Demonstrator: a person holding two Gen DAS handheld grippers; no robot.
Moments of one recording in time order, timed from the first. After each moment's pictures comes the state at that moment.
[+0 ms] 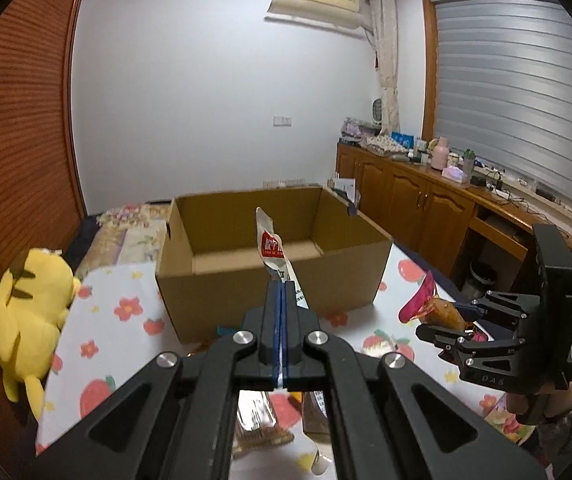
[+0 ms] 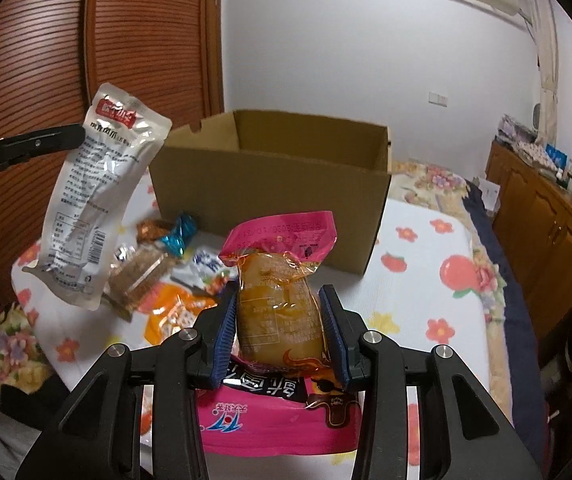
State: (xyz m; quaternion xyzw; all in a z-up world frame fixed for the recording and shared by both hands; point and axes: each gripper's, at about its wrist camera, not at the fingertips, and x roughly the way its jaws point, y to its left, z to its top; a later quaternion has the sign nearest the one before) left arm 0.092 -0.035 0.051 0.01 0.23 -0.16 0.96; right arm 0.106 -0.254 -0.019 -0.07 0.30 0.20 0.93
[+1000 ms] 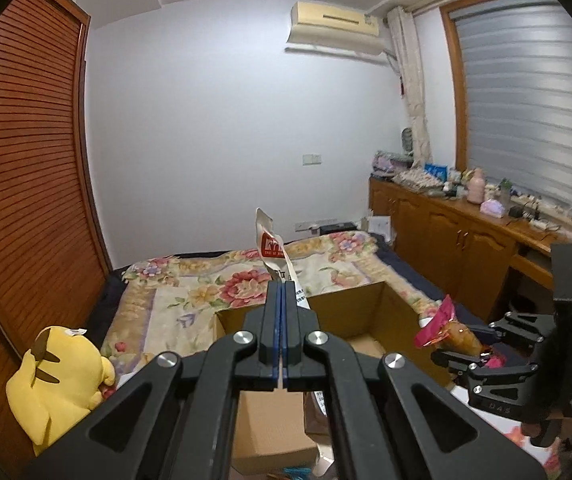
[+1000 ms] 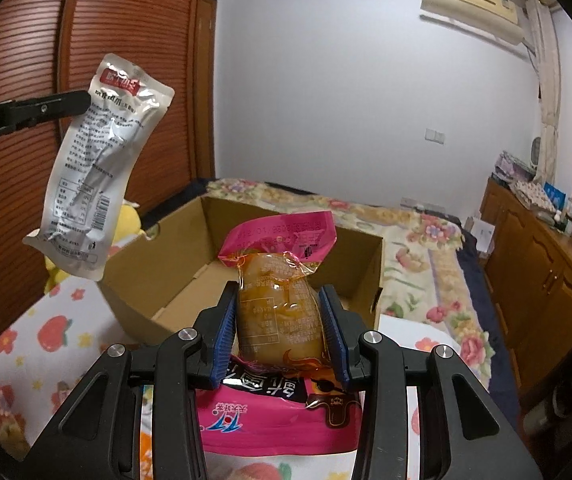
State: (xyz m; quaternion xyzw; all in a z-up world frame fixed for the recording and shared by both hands) left arm 0.232 -0.014 0.124 0.04 0.18 -0.10 0.98; right arm 0.230 -0.223 0.059 -0.09 0.26 0.18 0.94
